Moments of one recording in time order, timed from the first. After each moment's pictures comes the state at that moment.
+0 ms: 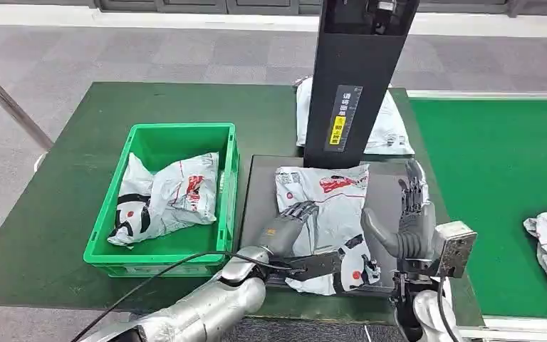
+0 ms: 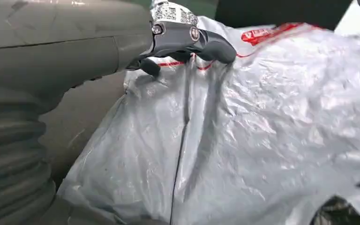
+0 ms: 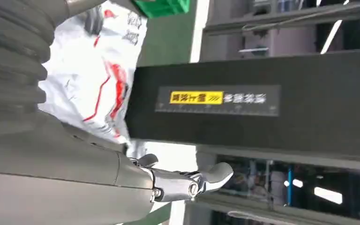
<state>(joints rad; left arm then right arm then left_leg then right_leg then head) -0.63 -0.37 -0.97 -0.43 -0.59 0.37 -0.02 -0.05 -0.01 0.20 -1.55 -0.19 -0.28 -0.60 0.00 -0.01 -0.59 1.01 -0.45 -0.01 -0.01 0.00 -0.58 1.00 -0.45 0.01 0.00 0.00</state>
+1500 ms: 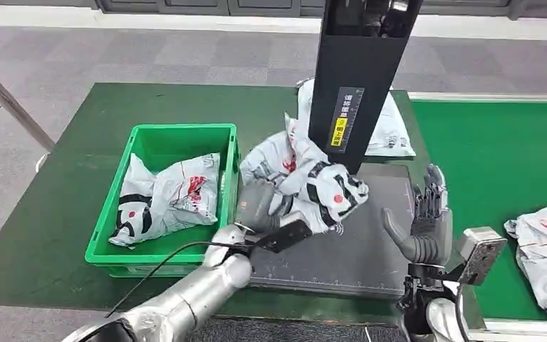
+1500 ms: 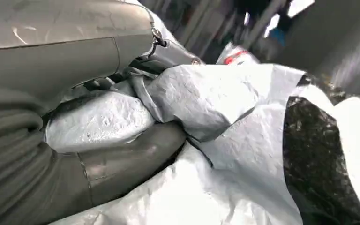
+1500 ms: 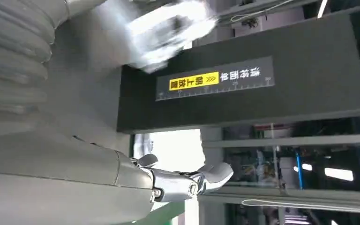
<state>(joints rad) -0.62 -0.32 -0.66 -0.61 -0.57 0.70 -0.39 0.00 0.04 0.10 -1.59 -0.25 -0.23 -0.56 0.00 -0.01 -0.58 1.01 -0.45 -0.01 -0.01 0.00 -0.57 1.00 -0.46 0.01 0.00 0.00</state>
